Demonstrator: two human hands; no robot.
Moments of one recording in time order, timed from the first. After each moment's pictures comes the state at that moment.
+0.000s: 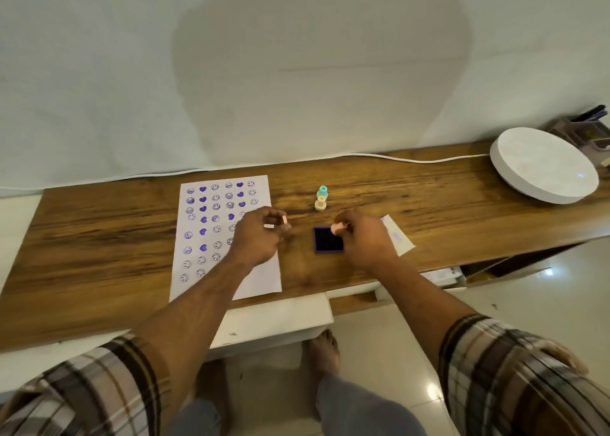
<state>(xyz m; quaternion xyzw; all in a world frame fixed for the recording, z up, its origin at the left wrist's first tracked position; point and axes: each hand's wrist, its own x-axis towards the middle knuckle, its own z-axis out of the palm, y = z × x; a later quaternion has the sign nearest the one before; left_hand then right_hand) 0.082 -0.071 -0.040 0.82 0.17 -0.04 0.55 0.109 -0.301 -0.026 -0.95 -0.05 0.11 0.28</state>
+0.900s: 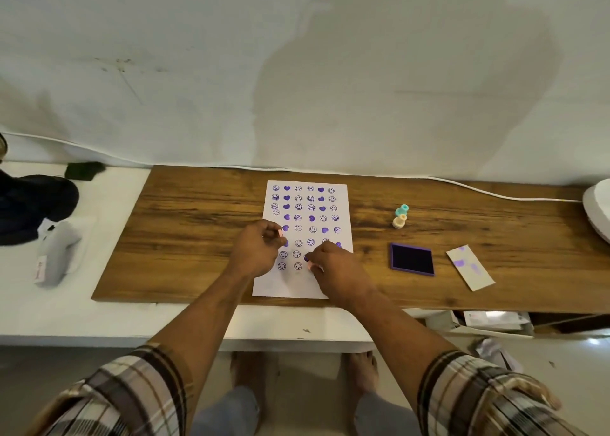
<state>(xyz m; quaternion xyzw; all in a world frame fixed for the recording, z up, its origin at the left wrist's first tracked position) 0.022 0.075 -0.067 0.83 0.26 0.01 0.50 0.049 -0.128 -0.060 -0.92 -0.31 0.12 0.19</state>
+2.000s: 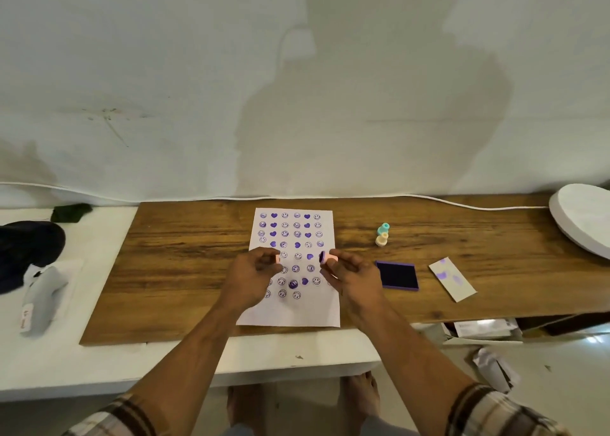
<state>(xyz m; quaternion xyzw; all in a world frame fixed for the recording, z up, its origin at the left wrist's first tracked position) 0.019 0.065 -0.046 0.78 0.22 0.00 0.59 0.049 -0.149 -0.019 -0.56 0.16 0.16 0.79</state>
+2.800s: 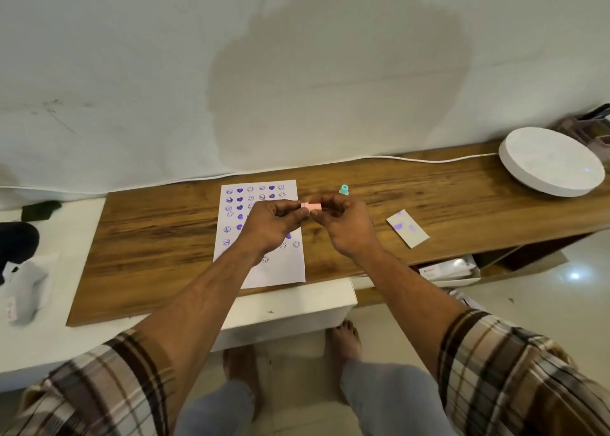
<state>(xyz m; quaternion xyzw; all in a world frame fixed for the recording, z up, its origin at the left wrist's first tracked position) 0.037 -0.041 0.035 0.74 0.12 -0.06 0.66 0.055 -0.217 0.039 -0.76 -0.01 0.09 0.64</state>
